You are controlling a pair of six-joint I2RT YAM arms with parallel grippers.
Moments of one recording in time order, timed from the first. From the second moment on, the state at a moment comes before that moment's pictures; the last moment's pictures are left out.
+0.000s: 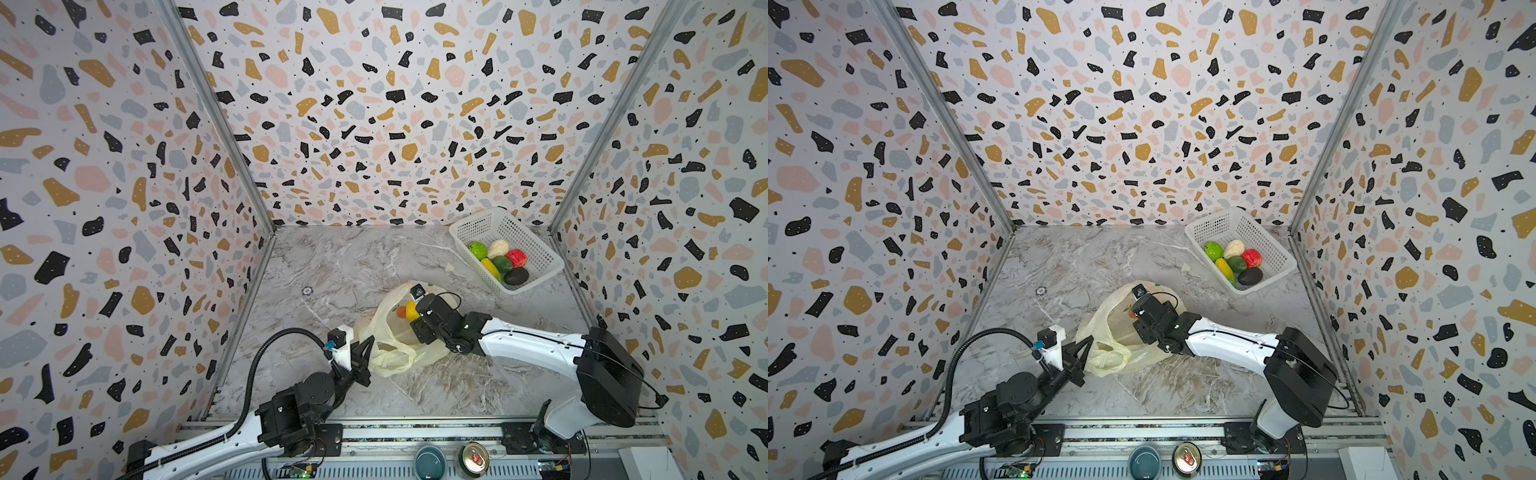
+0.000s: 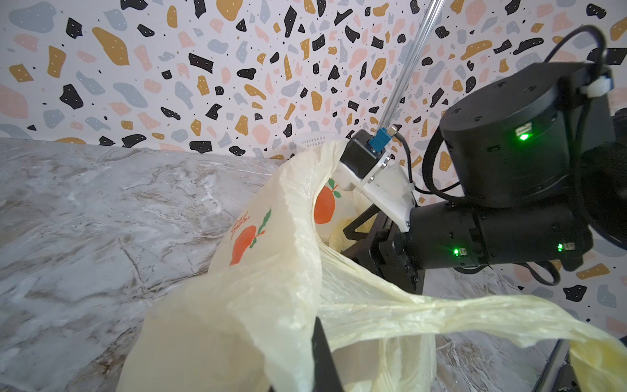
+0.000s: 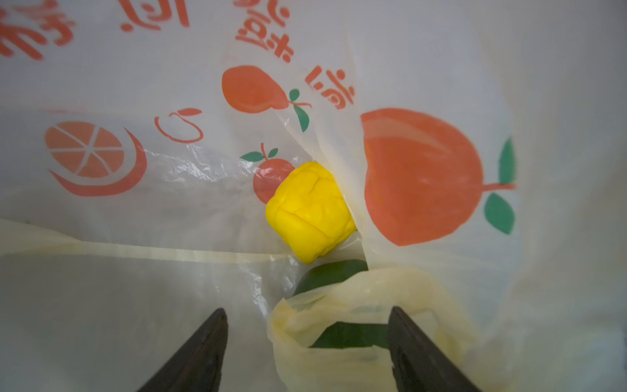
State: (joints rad) left arm -1.17 0.32 0.19 0.00 -0.59 -0.40; right arm 0.98 1.56 1.00 -0.32 0.35 0.17
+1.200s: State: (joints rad) left arm -1.17 0.32 0.19 0.02 -0.56 -0.38; right arm 0.89 1.79 1.25 -0.34 0.20 0.26
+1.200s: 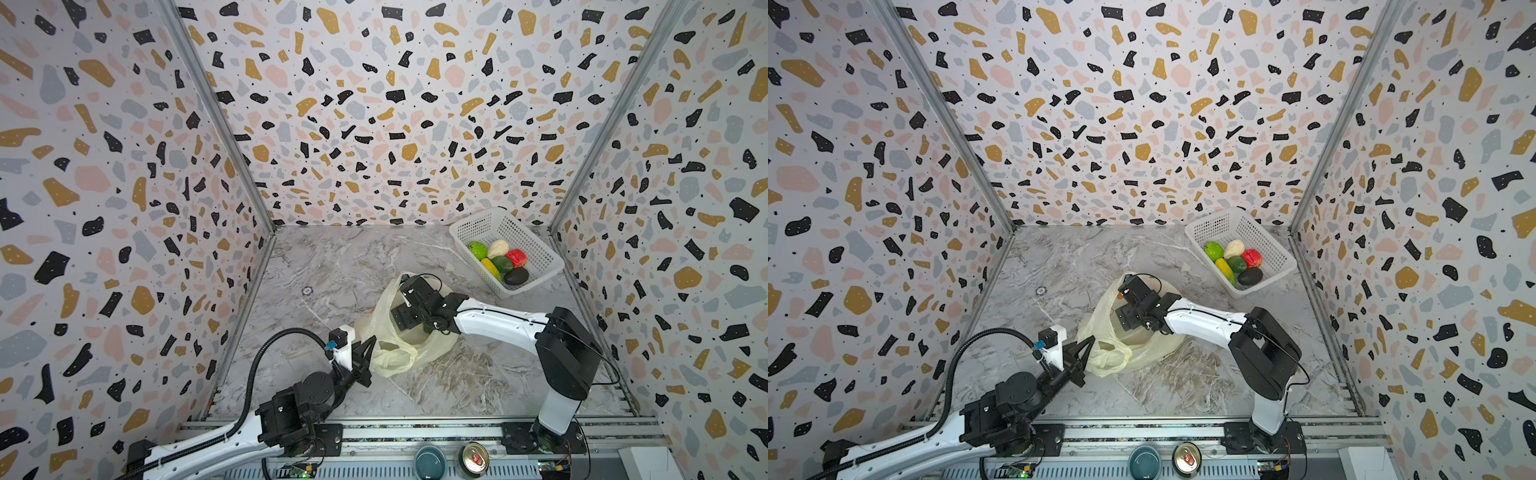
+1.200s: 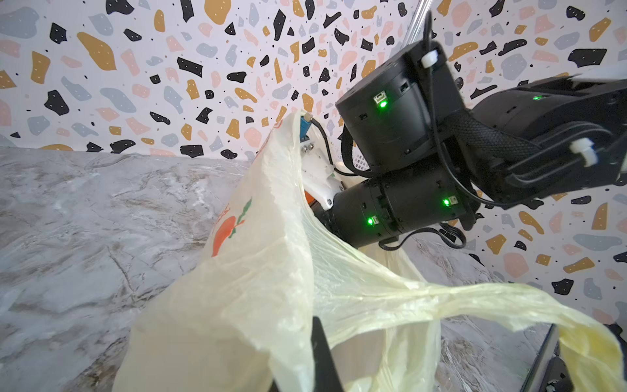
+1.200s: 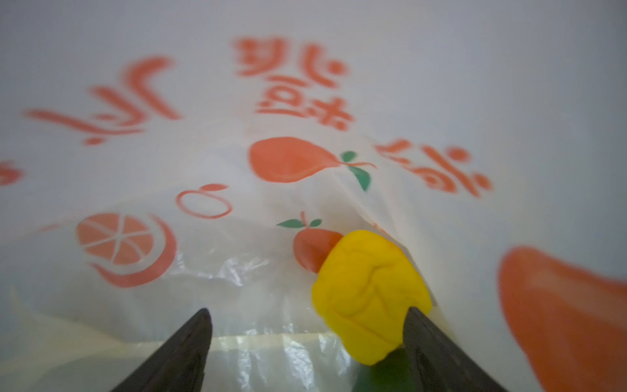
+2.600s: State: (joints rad) left arm -1.17 0.60 0.19 0.23 -0.38 -0.40; right arm 0.85 1.94 1.16 -0.11 0.24 0.34
